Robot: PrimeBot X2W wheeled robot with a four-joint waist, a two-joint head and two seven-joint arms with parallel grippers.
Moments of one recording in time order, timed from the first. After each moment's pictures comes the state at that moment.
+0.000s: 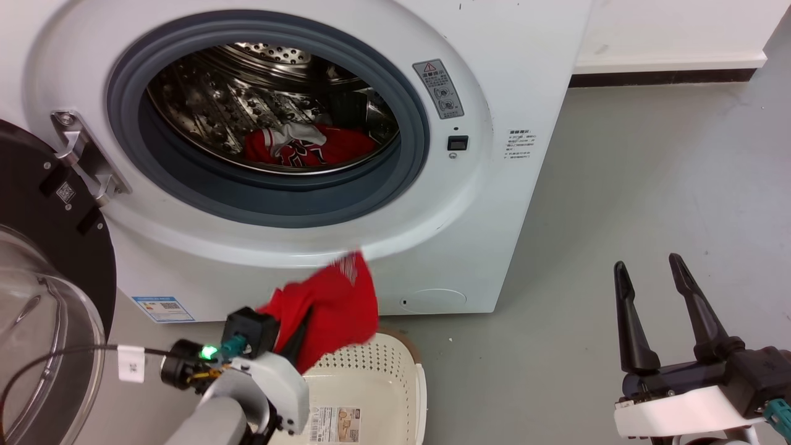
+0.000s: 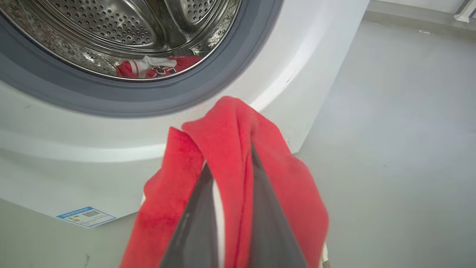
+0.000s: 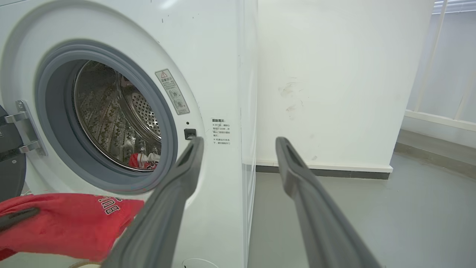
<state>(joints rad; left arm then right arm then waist) -0.39 0.33 -0.61 0.62 -0.48 -0.04 -0.24 0.04 -0.05 0.02 -0.09 0.07 0.13 -0.26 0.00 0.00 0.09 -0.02</state>
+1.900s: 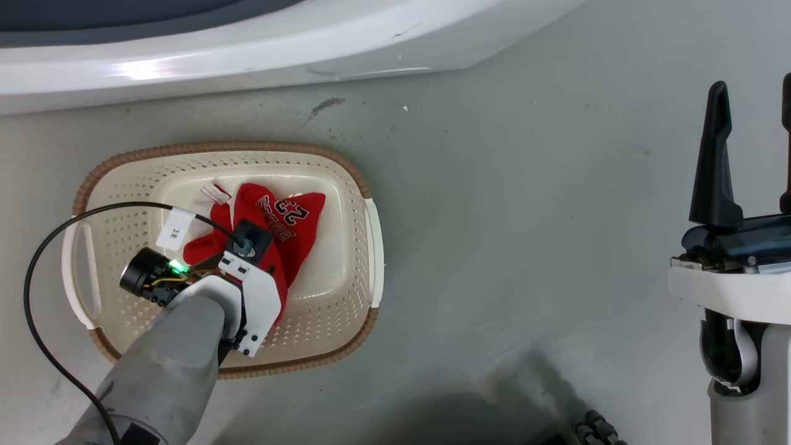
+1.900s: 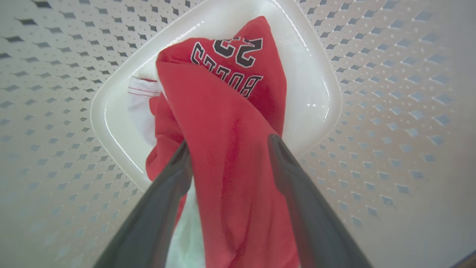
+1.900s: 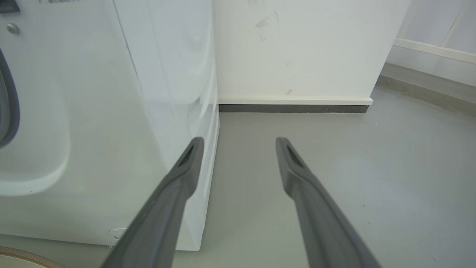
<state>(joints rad) -0.86 0.24 -0.82 1.29 -0.36 -0.10 -0.09 -0.30 -0.05 -0.06 -0.18 0.11 0.13 -0.26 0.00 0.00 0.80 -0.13</state>
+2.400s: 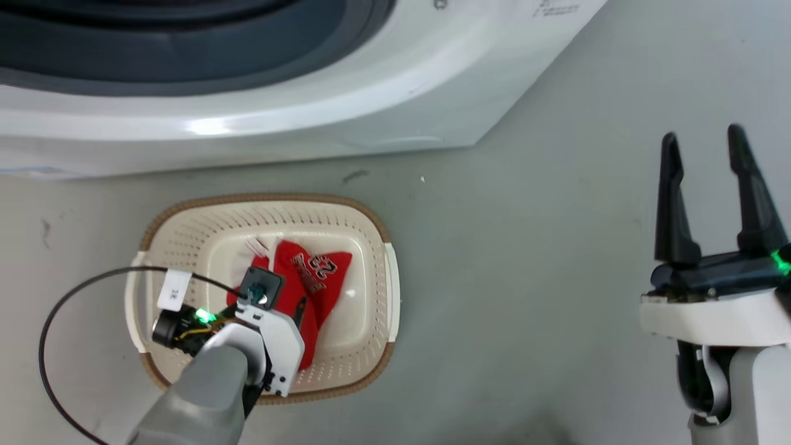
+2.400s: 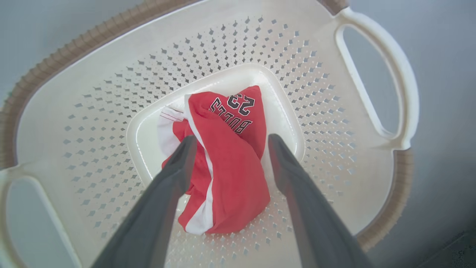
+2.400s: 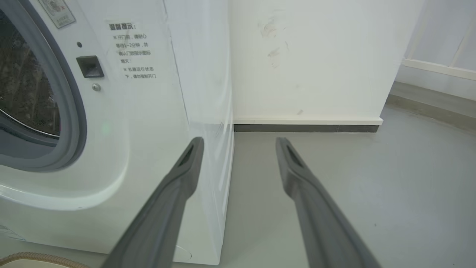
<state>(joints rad) -0.74 0.19 -0.76 1.28 -0.44 -0.09 -0.25 -0.24 -0.05 -0.03 -0.13 0.10 0.13 -0.26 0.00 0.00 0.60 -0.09</state>
